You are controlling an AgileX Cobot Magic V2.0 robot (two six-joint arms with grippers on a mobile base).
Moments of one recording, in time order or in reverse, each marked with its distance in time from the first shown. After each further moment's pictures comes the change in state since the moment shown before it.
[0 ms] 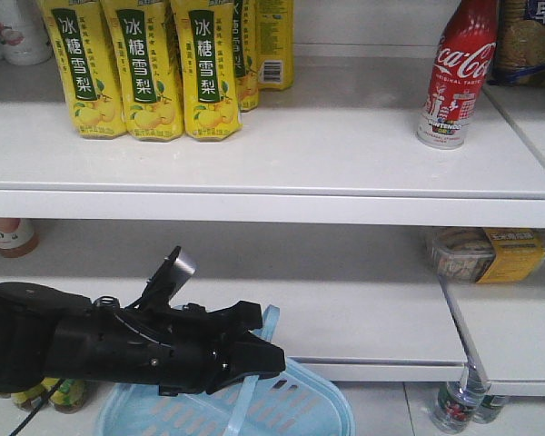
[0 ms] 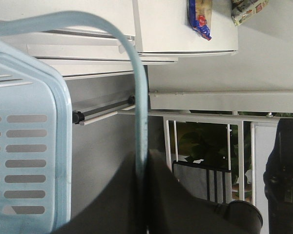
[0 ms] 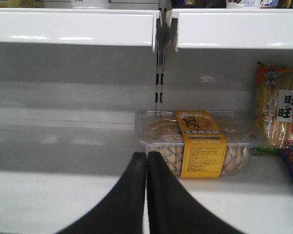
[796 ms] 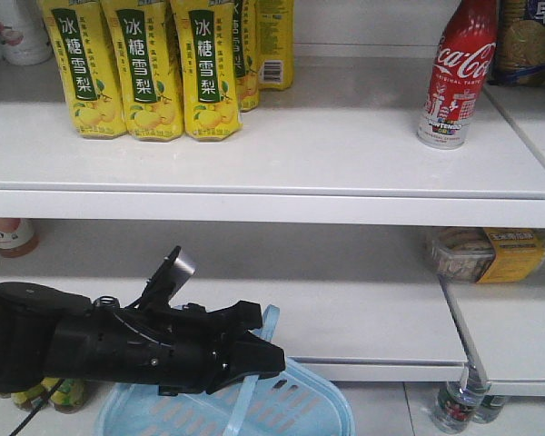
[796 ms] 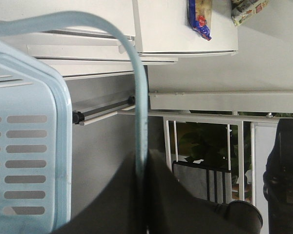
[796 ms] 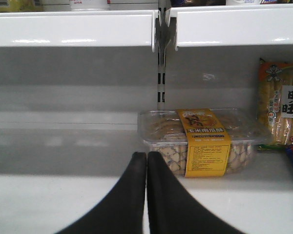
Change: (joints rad) left arm 0.000 0.000 0.000 0.000 0.000 0.000; right arm 0.000 0.000 0.000 0.023 0.000 0.011
